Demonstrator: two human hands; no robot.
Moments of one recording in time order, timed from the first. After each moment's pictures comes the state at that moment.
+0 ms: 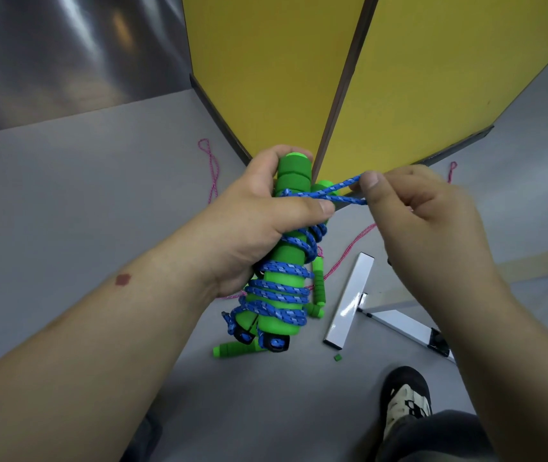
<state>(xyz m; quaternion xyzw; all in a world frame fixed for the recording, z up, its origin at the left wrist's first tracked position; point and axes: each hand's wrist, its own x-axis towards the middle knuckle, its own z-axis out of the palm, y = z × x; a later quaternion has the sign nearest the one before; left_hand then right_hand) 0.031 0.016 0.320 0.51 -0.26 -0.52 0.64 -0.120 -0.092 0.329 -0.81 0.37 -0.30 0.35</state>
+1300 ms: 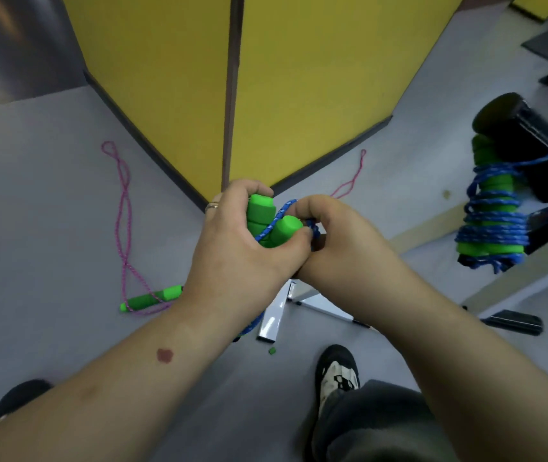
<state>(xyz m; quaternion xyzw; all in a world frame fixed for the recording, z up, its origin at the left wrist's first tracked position) -0.072 -0.046 0.288 0.70 -0.36 -0.28 0.56 -0.183 -0.119 0.323 -0.81 0.41 -0.14 0.38</state>
